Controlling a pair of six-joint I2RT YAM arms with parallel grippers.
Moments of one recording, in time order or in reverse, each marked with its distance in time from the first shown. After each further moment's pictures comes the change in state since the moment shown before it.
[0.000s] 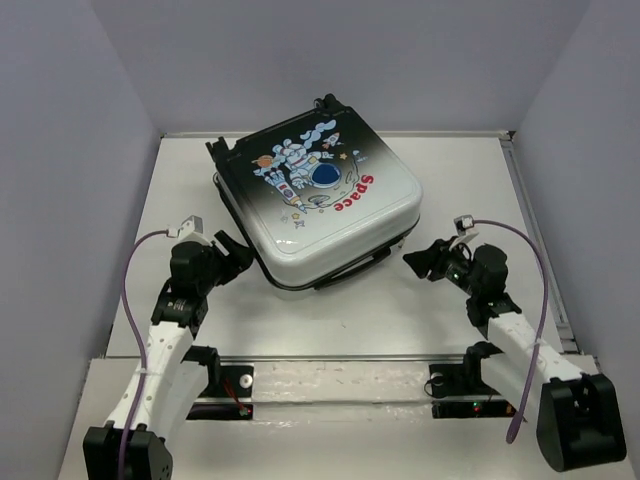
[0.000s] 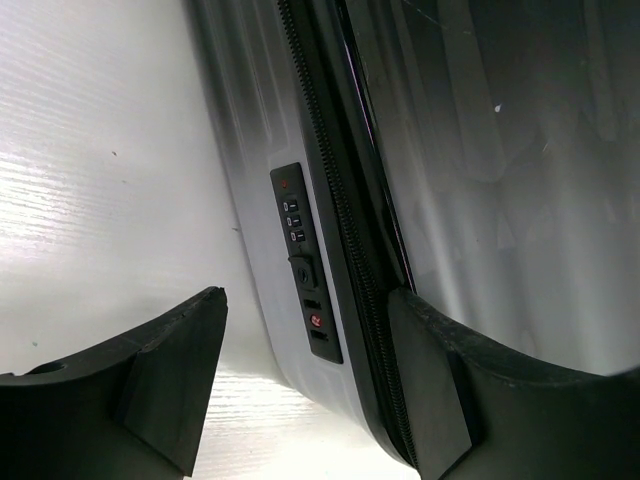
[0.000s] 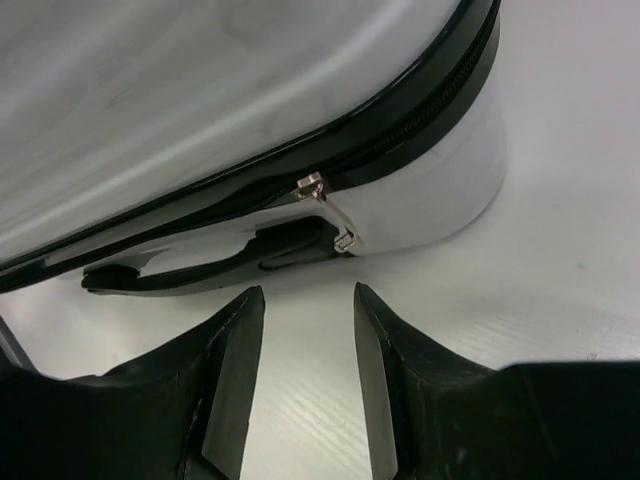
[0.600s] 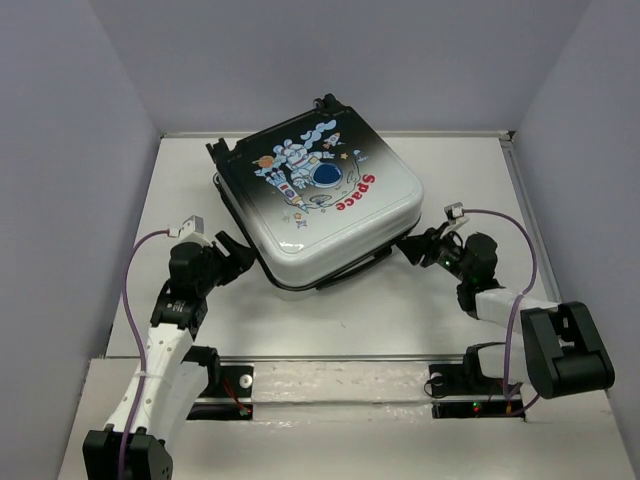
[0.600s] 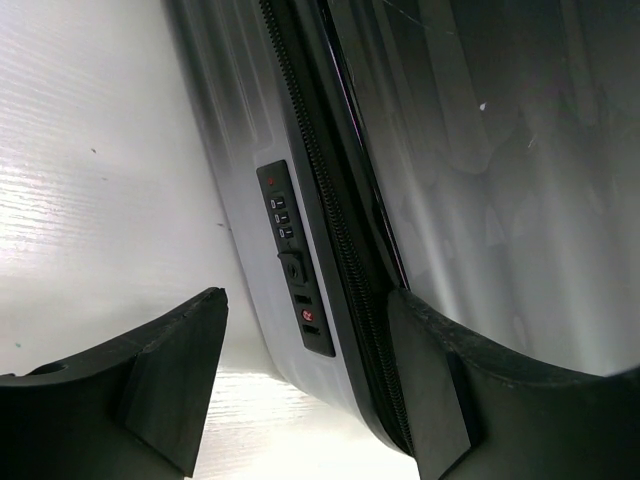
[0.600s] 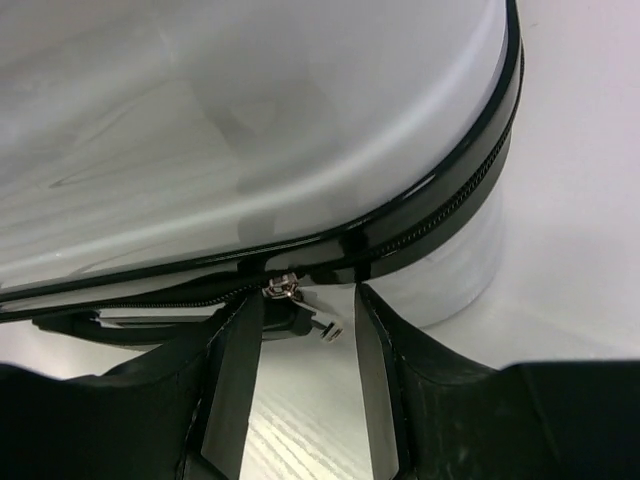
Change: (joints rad) left arm 0.000 -0.018 0.000 -0.004 0.035 0.001; right arm 0.000 0.425 0.034 0.473 -0.051 -0.059
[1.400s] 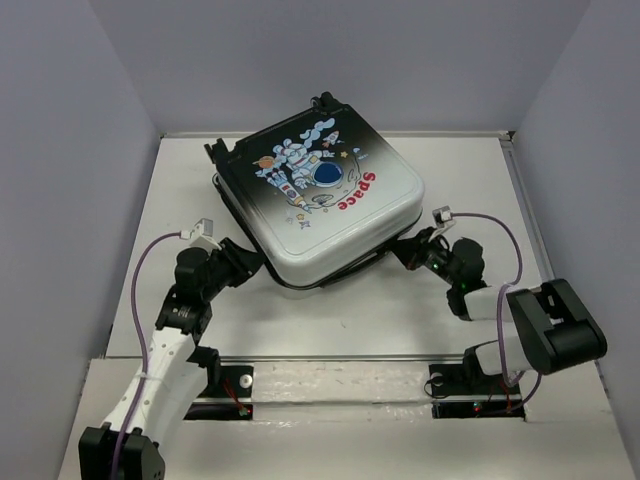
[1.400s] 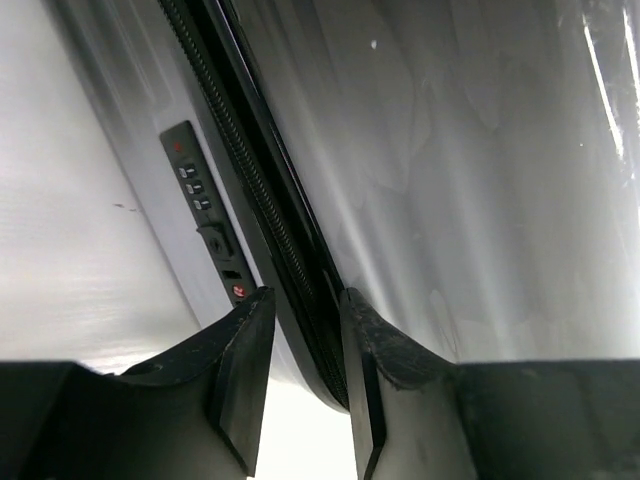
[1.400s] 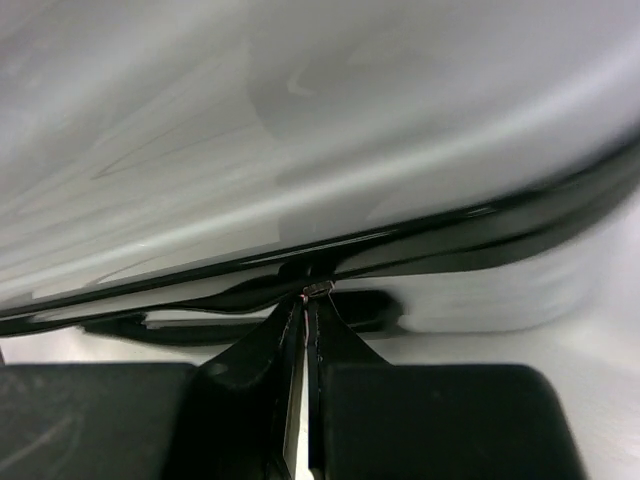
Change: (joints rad) left arm -0.056 -0.022 -0.069 0.130 0.106 -0.109; right arm 0.082 0.167 -0.019 0.256 0.042 0.095
